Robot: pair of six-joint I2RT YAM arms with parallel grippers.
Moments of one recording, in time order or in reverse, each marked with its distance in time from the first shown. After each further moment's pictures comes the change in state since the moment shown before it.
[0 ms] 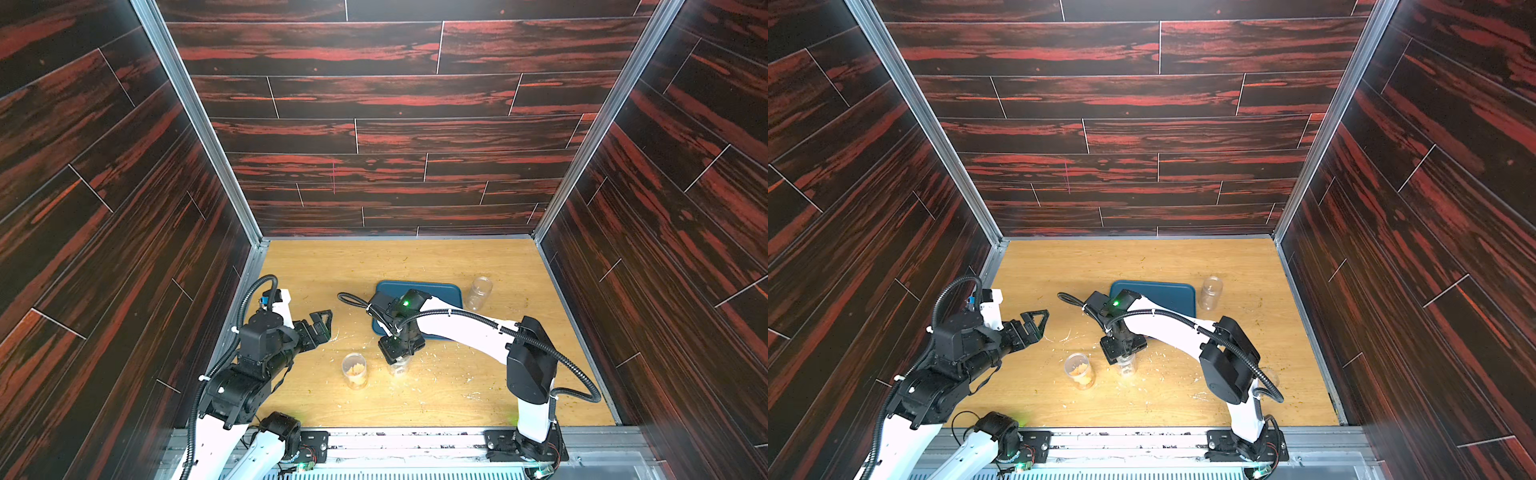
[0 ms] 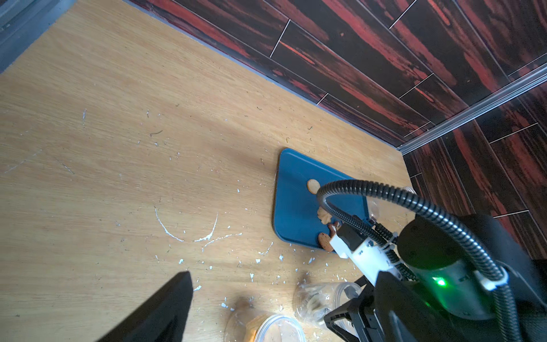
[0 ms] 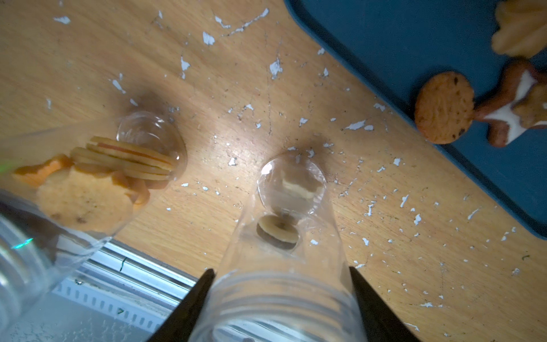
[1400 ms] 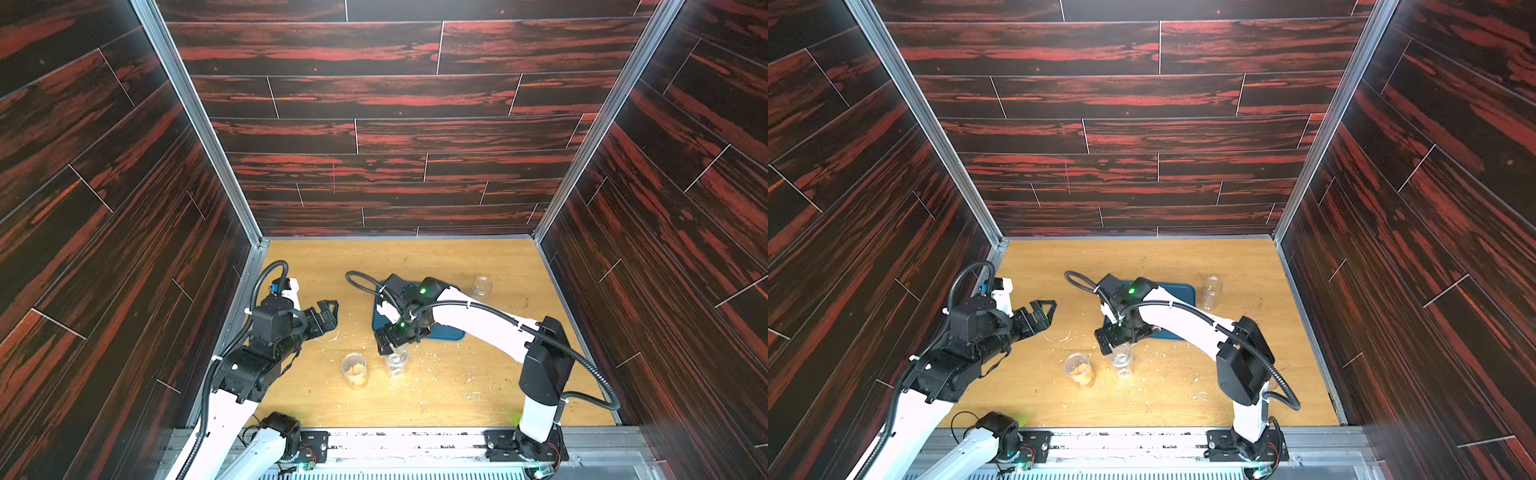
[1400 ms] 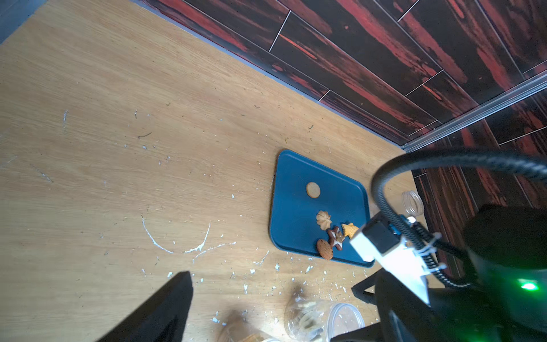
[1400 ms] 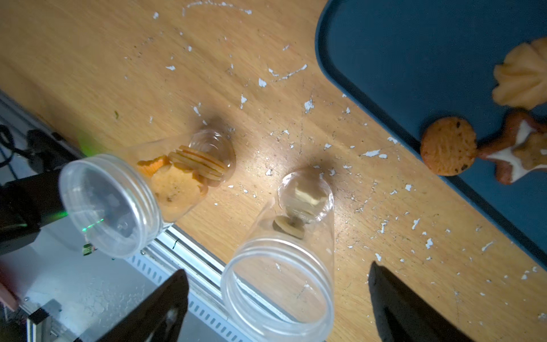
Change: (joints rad) left arm 0.000 0.134 0.032 0.066 0.012 -0.008; right arm -0.074 -0.068 0.001 0.061 -0.149 -0.091
